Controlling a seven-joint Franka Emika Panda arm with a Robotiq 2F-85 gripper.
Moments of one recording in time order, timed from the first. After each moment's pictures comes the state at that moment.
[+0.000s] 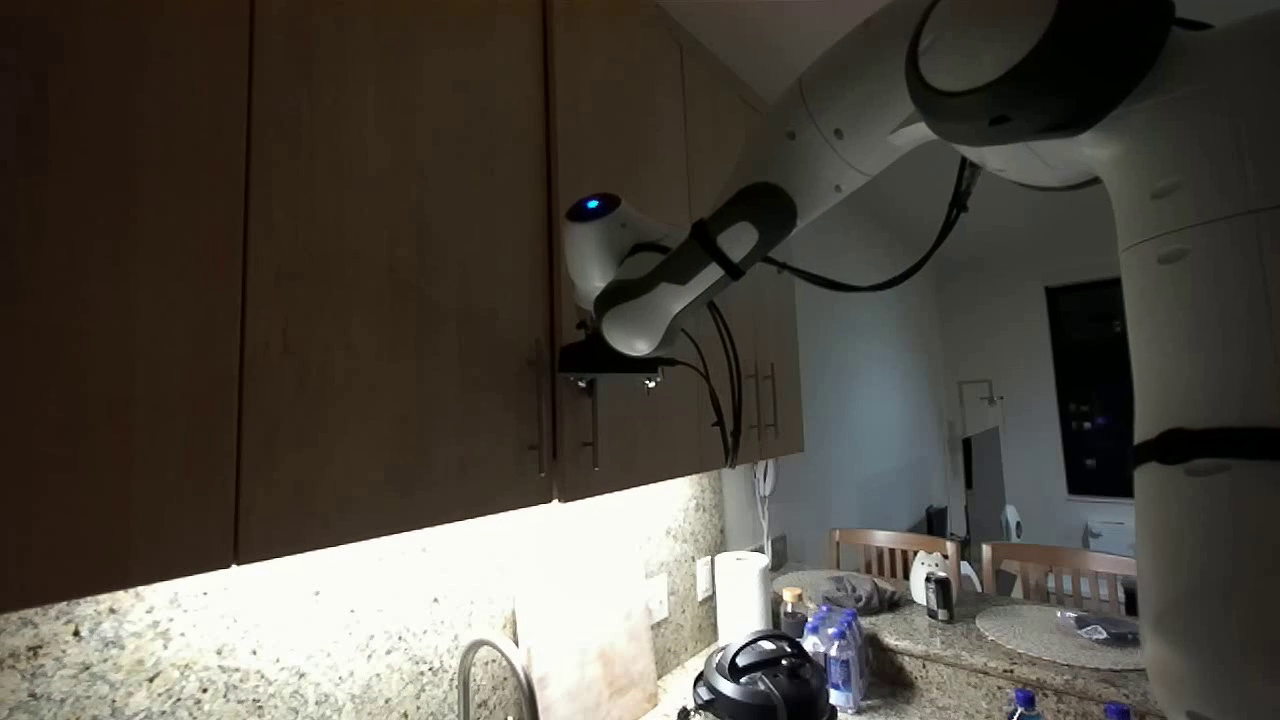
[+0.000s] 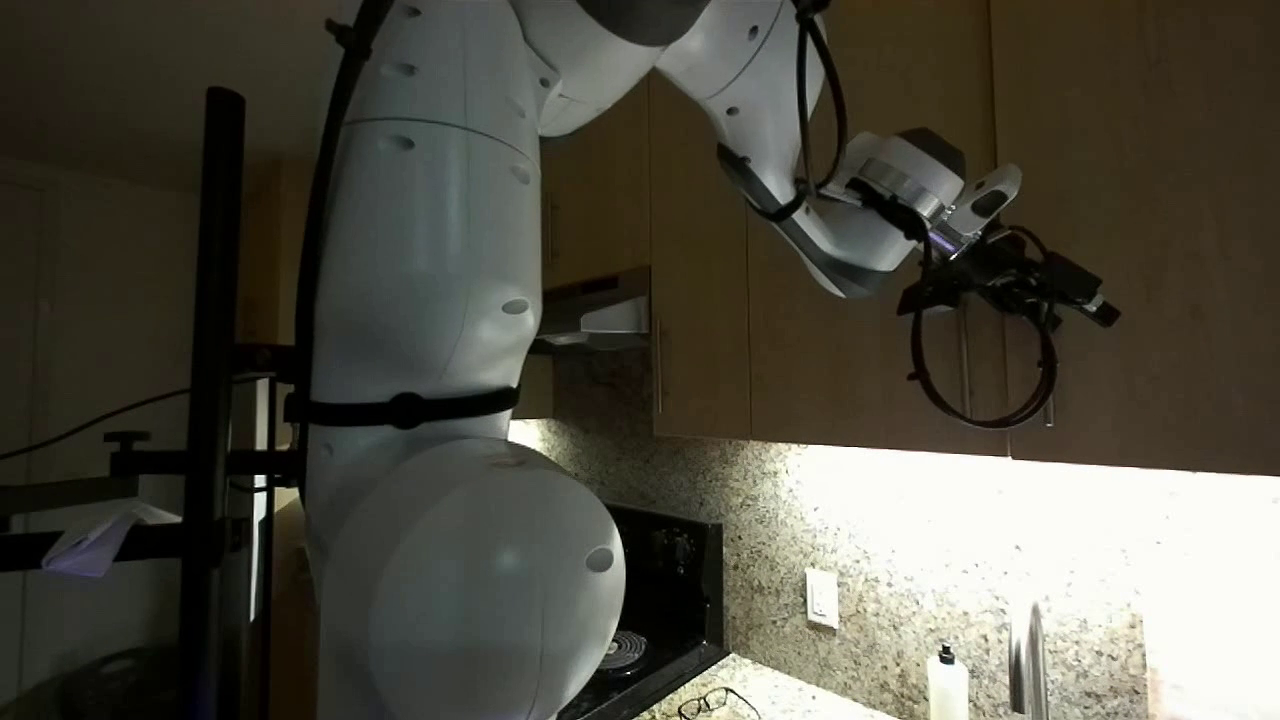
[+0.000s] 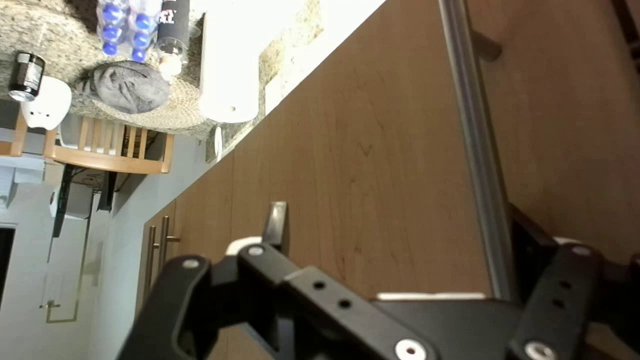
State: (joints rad) arm -0.04 -0.01 -0.02 -1.86 -0.86 2.42 1.28
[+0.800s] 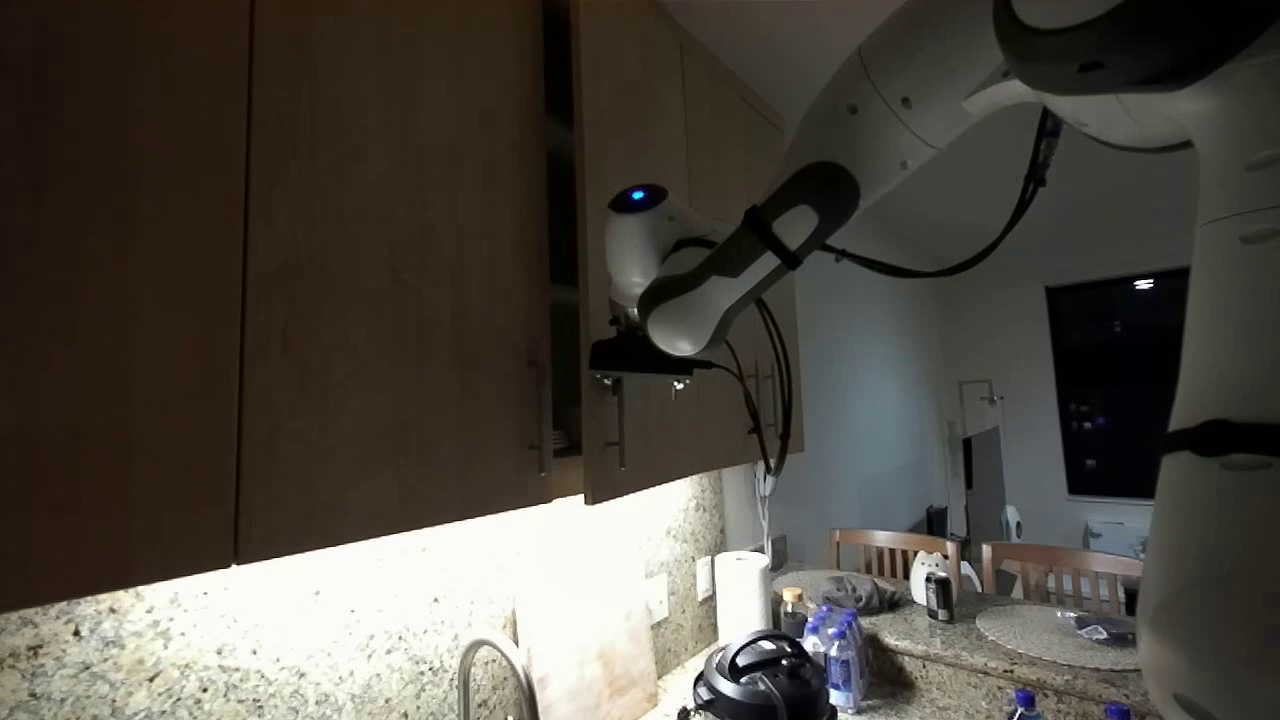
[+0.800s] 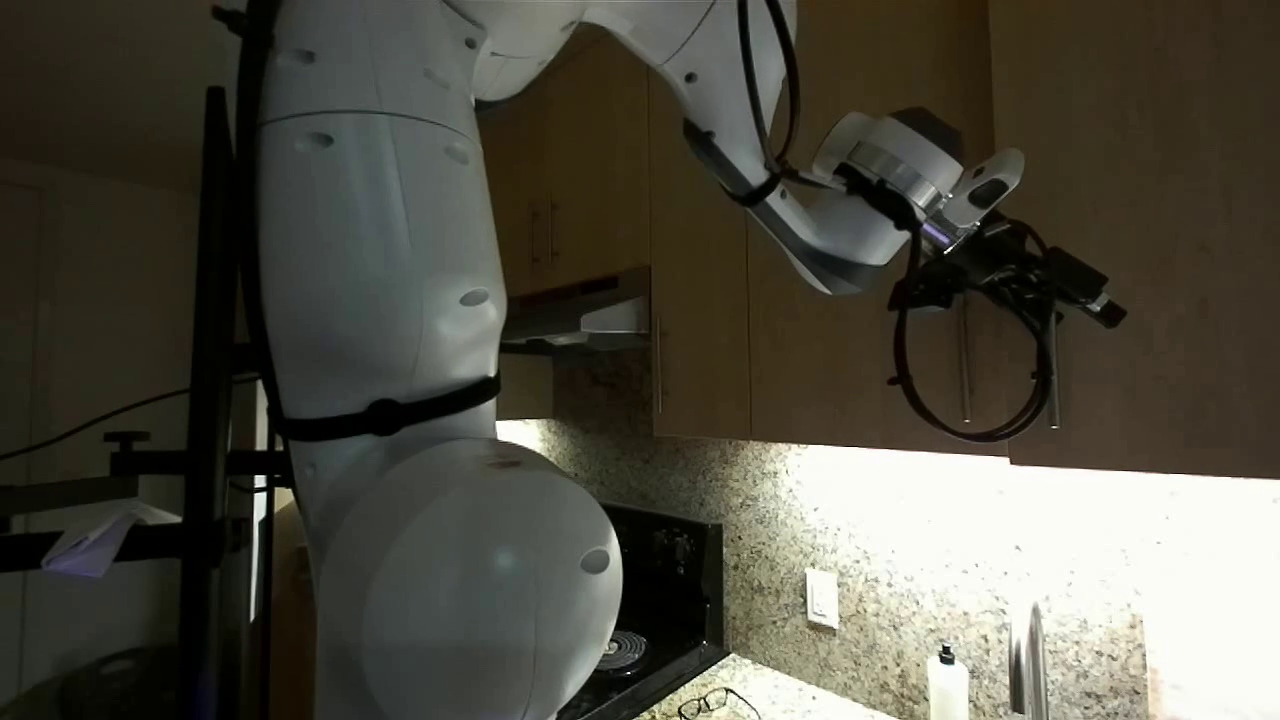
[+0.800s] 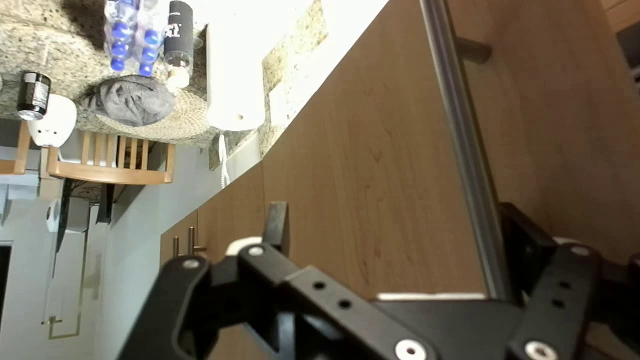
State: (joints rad) arm -0.06 -0.18 -0.05 -2.06 -0.87 2.52 1.31
